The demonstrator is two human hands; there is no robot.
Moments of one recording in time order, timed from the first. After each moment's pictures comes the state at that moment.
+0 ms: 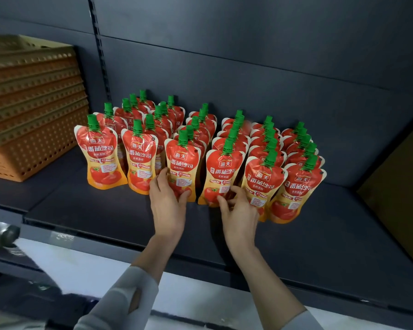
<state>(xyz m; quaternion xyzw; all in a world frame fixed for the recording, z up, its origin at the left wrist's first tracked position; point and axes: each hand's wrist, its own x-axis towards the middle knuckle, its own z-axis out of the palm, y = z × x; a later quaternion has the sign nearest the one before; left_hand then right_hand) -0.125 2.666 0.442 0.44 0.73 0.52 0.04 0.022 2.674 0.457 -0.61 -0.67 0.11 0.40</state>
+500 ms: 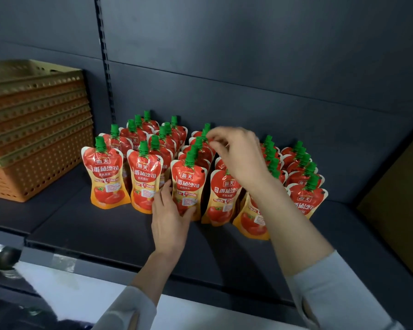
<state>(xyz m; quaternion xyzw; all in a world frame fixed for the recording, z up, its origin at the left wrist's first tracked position) -0.136 2.667 0.451 0.48 0.72 0.51 0.02 -0.013 2.721 0.627 -0.41 -0.84 -0.01 0.37</state>
